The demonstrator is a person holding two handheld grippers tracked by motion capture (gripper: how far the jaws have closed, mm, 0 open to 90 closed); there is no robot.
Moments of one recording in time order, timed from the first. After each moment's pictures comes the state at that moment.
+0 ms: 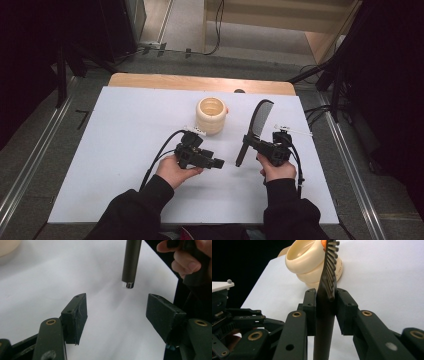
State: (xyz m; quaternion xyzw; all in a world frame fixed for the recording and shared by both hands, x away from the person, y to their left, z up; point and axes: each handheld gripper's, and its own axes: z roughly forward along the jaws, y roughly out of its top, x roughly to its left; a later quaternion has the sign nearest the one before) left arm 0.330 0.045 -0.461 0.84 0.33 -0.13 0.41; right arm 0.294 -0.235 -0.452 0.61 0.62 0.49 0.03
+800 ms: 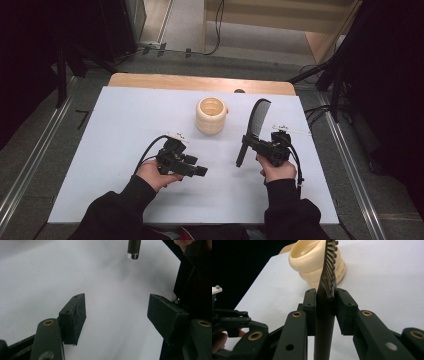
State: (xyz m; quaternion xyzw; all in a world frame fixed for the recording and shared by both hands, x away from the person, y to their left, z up) left arm 0.313 0.087 -0.459 0.86 0.31 -0.12 0.38; right arm 0.292 -0.232 -0.448 0.60 0.63 0.49 0.05
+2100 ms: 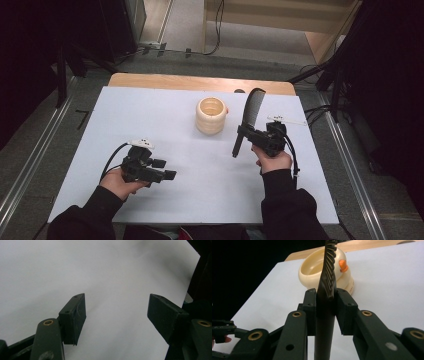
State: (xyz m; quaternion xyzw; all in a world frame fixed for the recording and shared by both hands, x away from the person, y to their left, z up) left arm 0.297 0.170 -0.458 0.85 0.36 -0.07 0.38; right arm 0.313 -0.220 -0.431 0.56 0.65 0.51 0.07
